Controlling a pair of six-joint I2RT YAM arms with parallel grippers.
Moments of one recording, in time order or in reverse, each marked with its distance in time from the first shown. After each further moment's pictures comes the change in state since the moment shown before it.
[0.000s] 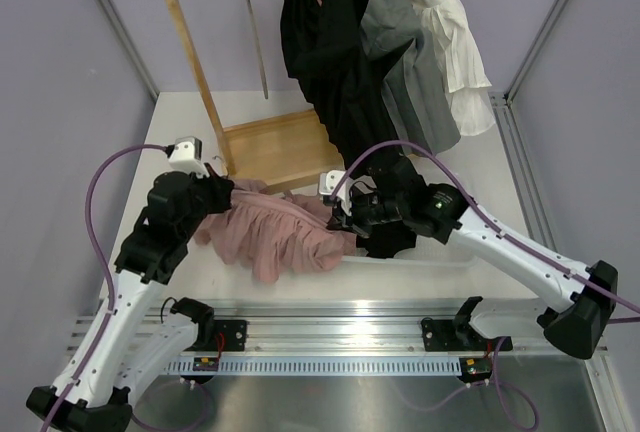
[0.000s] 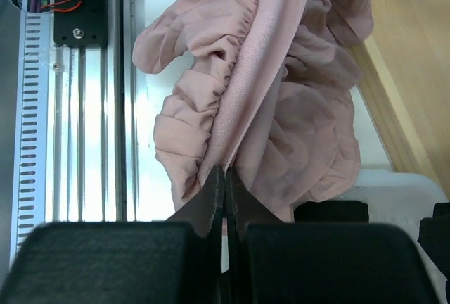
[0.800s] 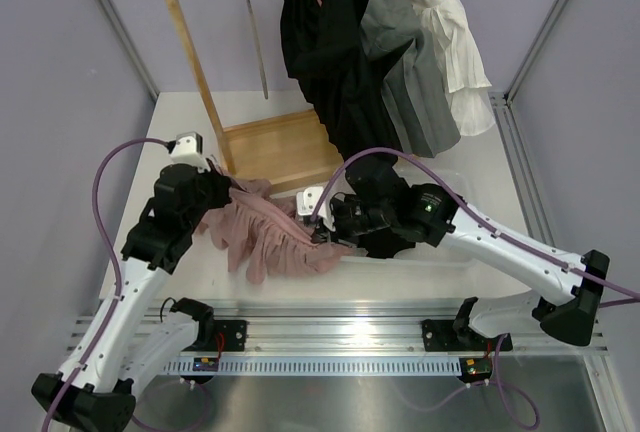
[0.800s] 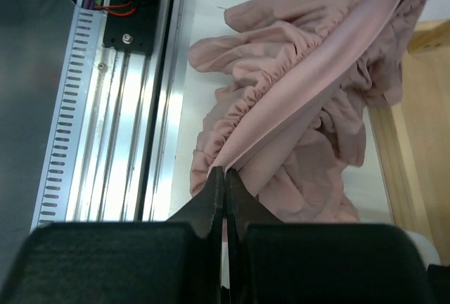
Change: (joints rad) left arm 0.030 0.071 0.005 0.007 -0.038 0.000; right arm 0.154 0.054 0.150 -0.099 0.027 -0.060
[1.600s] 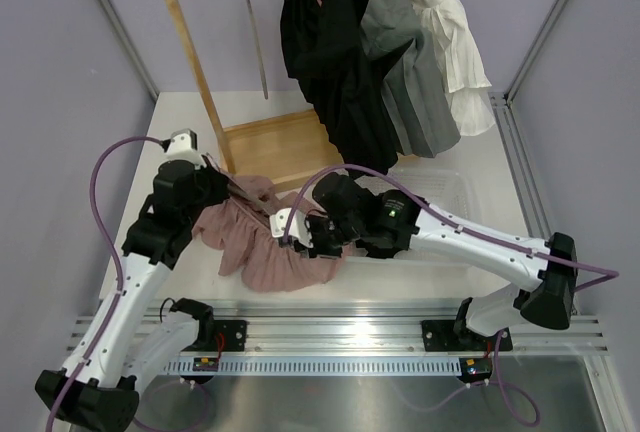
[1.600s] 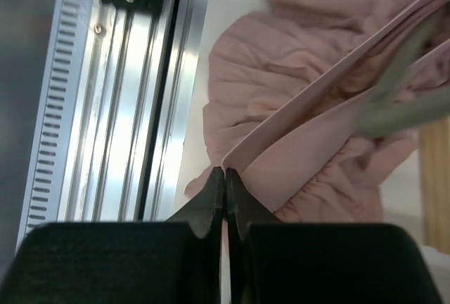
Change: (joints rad) left arm 0.030 0.035 0.005 0.012 -0.001 -0.040; right arm 0.115 0.141 0.061 -0.035 0.082 -0.037
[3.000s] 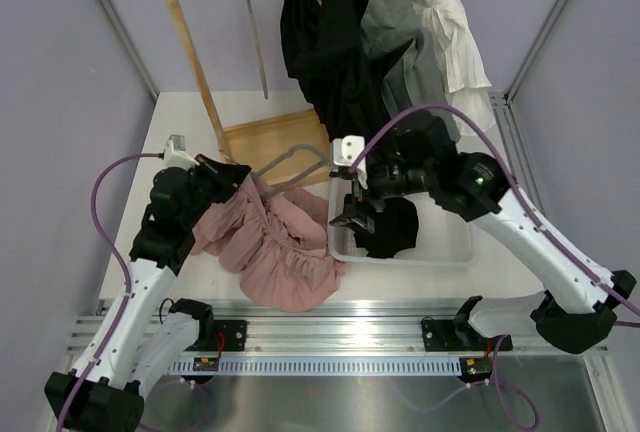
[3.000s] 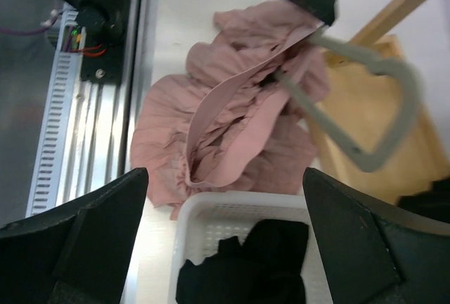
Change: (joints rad) left arm 0.057 -0.043 -0.145 0.298 0.282 -0.514; right arm -0.293 -0.143 0.148 -0.103 -0.226 0.000
